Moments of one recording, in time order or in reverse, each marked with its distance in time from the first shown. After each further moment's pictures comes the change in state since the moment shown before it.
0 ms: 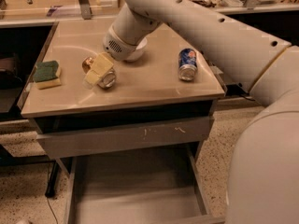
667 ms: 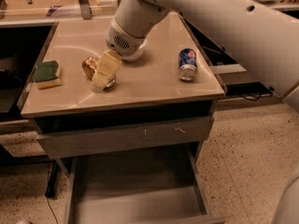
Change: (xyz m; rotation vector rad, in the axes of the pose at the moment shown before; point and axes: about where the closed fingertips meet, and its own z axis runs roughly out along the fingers) arm 0.011 0.035 -0.051 0.052 0.058 -0.155
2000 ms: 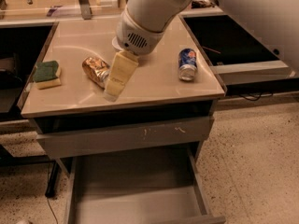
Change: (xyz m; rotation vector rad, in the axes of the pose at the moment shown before) arm 0.021 0.051 -0.063 0.042 0.062 -0.088
